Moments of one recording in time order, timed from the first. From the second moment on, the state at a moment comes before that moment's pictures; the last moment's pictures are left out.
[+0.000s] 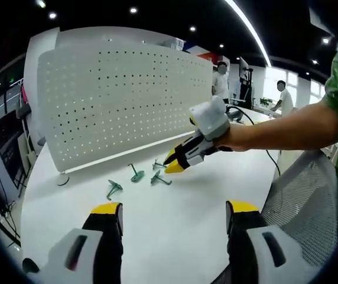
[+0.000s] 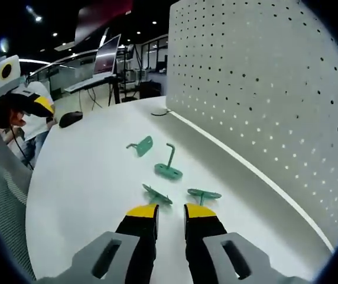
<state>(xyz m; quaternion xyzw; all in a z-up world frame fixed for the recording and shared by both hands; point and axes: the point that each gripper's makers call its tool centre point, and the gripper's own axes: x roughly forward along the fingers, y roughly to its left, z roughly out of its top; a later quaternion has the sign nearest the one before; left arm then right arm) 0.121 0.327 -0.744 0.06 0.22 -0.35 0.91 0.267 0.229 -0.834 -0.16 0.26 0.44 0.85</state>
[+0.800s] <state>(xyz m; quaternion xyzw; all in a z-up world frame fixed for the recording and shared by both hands) 0.120 0.328 -0.749 0.05 0.24 -0.35 0.91 0.272 0.241 -0.852 -0.18 0.26 0.46 0.83</state>
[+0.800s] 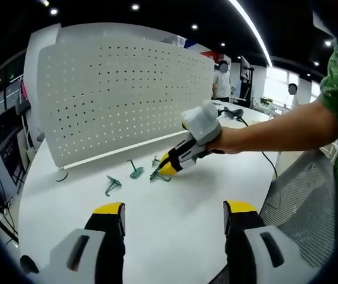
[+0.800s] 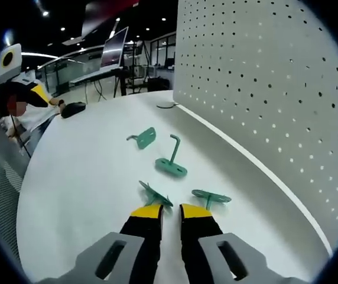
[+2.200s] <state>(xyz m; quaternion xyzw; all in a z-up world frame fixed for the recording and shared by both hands) 0.118 0.324 -0.750 0.06 0.24 -0.36 0.90 0.268 0.252 -0.829 -0.17 0.22 0.47 0.84</state>
